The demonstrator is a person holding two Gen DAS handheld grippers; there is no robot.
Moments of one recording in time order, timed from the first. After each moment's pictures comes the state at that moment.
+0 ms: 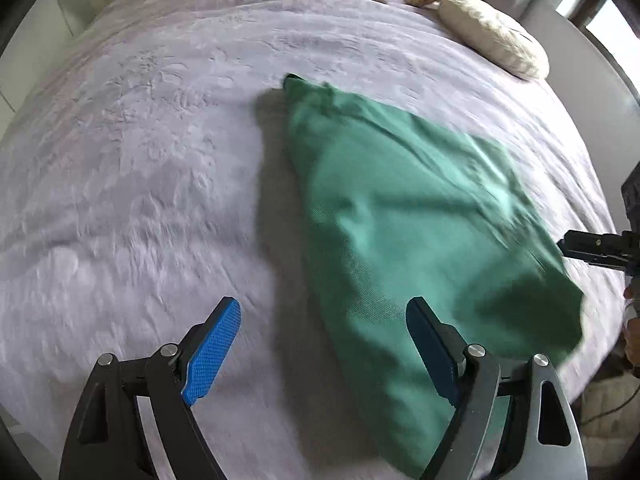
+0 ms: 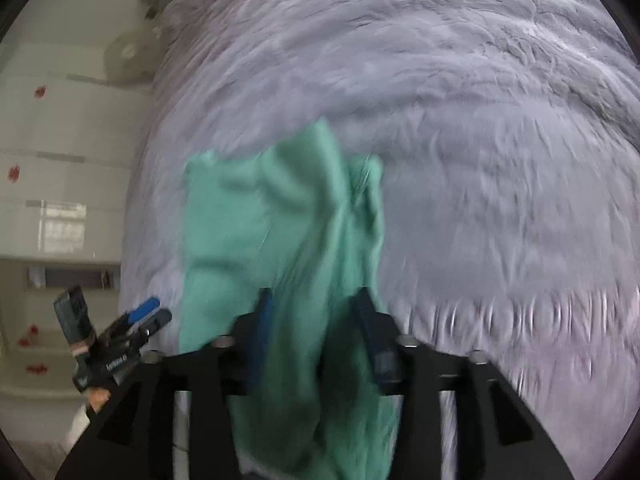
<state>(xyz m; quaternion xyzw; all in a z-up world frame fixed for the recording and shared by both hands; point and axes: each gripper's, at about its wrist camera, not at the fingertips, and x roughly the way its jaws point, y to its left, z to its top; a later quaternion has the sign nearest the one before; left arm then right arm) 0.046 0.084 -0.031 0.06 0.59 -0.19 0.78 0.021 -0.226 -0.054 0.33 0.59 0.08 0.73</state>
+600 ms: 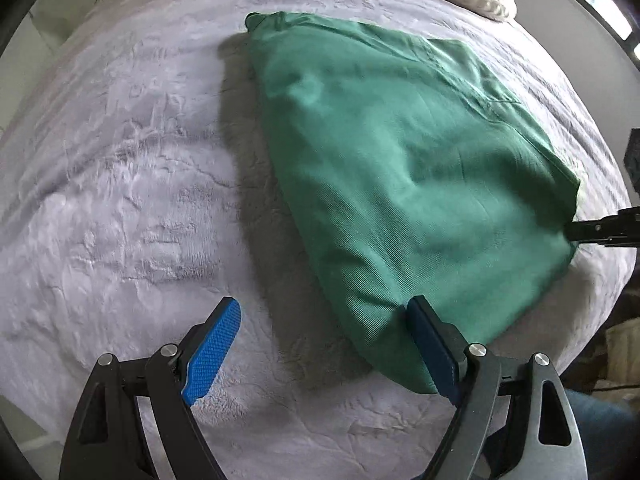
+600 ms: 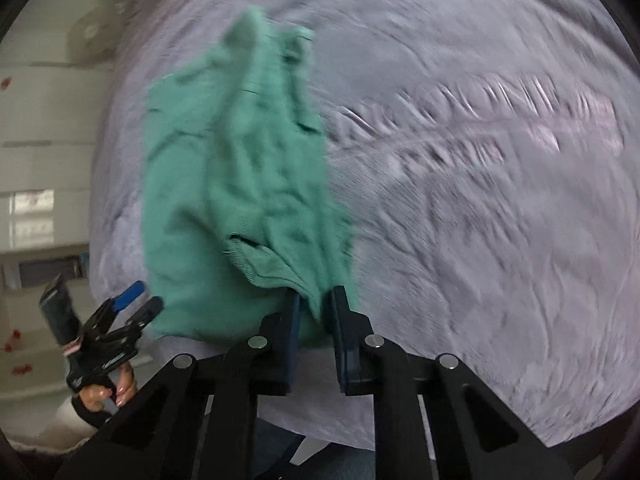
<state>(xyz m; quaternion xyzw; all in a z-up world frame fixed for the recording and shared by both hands) -0.041 0.086 -0.066 0.12 0.60 -0.21 0.76 -0.095 -0.221 -0.083 0.34 0.65 0.01 0.68</state>
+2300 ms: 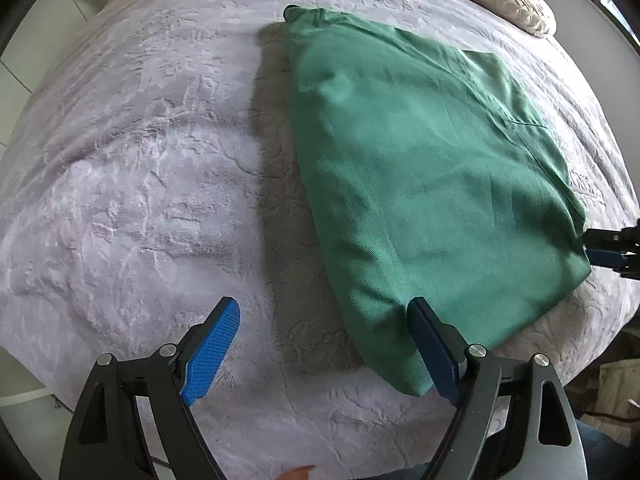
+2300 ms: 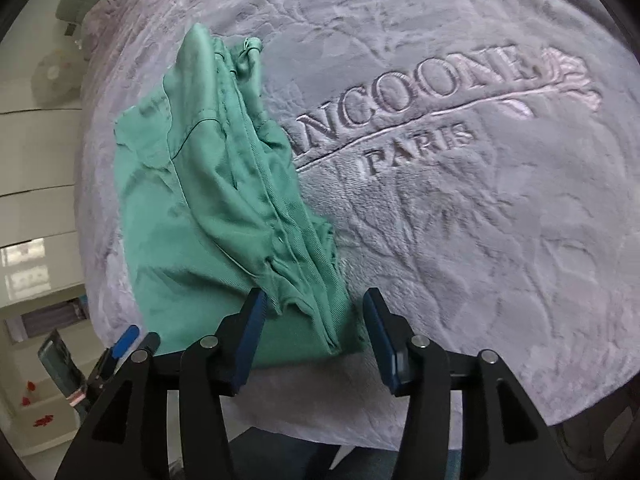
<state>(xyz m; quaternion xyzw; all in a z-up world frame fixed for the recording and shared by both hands) -0.035 0.084 -0.055 0.09 0.63 -0.14 0.76 -0.098 -0.232 -0.059 0.35 0.65 -0.05 0.67</state>
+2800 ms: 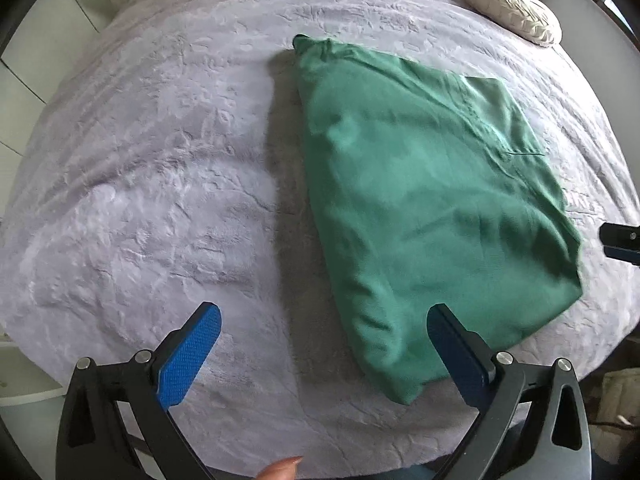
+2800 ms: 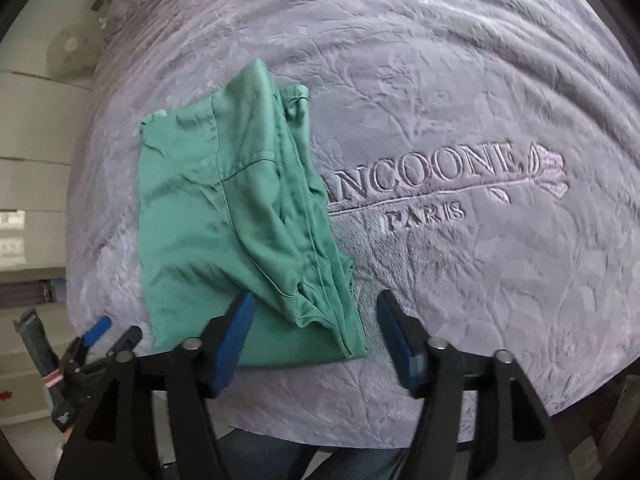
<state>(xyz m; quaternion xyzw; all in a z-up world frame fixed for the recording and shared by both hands) -0.019 0.078 -0.028 0.10 0.62 -0.13 0.77 -0.075 -0.223 -0.013 0.28 0.64 -0.05 0.71</state>
